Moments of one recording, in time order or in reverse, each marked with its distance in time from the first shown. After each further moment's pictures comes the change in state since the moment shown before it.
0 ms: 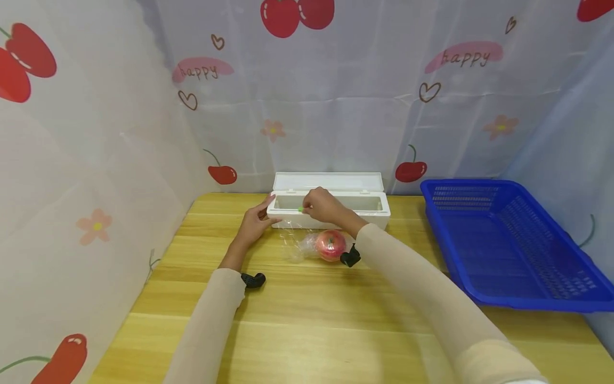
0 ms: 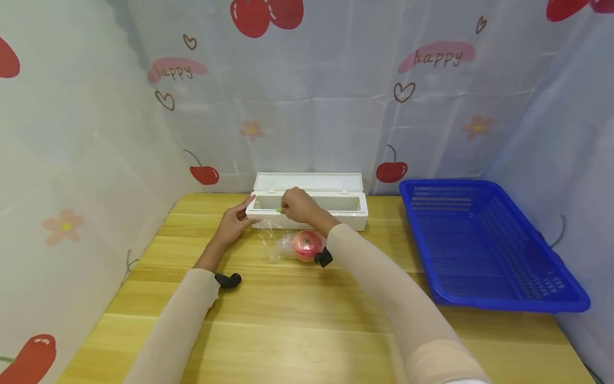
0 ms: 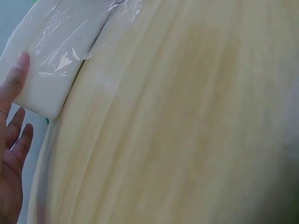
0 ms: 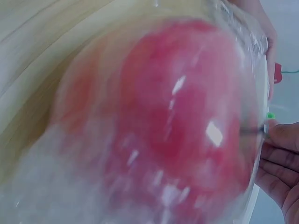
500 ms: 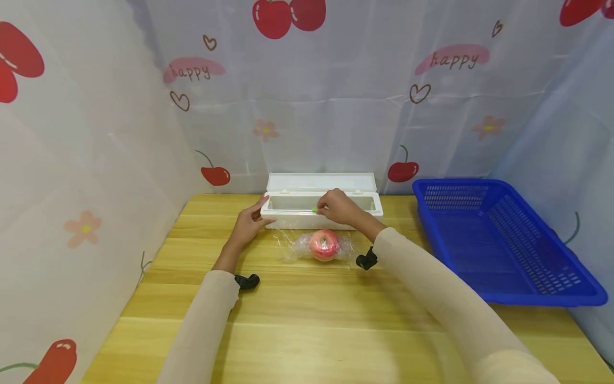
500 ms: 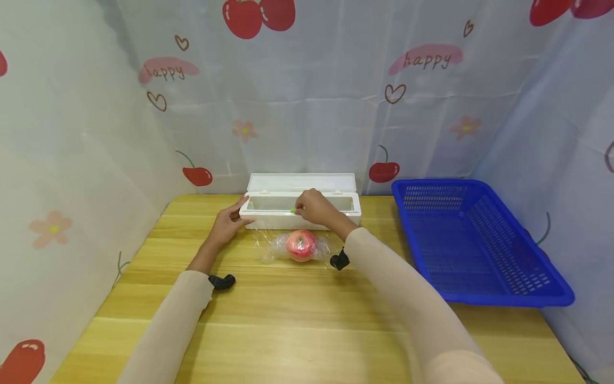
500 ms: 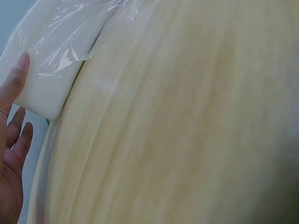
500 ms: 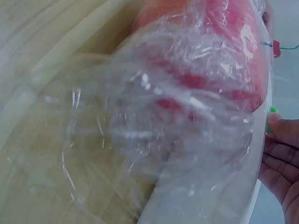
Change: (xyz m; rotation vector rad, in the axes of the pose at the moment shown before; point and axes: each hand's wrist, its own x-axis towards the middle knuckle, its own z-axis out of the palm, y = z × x) left_hand 0.000 0.002 0.002 0.011 -0.002 0.030; right_hand -0.045 0.033 -0.017 0.030 0.024 0.031
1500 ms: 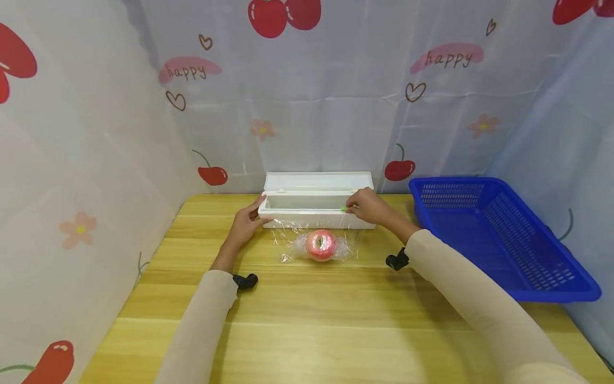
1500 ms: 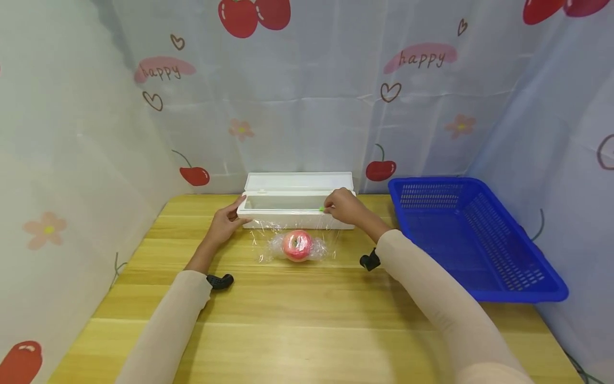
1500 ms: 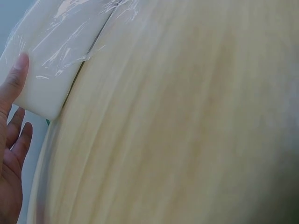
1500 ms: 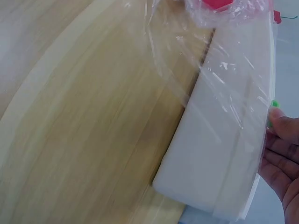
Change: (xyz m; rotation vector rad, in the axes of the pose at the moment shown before) left_hand -0.004 0.020 0.002 -0.007 0.013 0.003; right_hand -0.060 0.049 -0.029 -0.006 0.039 0.034
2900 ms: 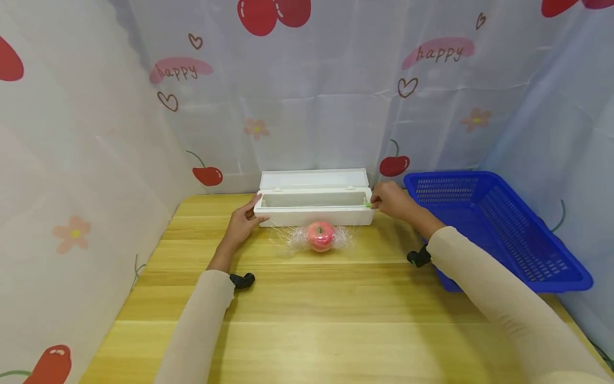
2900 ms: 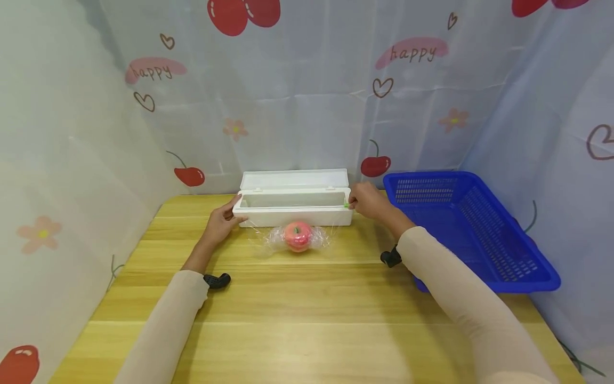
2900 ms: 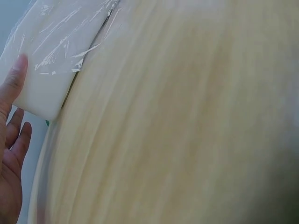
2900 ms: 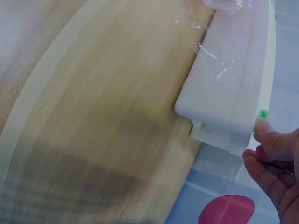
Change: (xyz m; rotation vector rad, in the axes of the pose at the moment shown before) left_hand 0.000 0.004 0.004 -0.005 -0.006 -0.005; right_hand -0.045 0.029 -0.037 -0.102 0.033 0.127
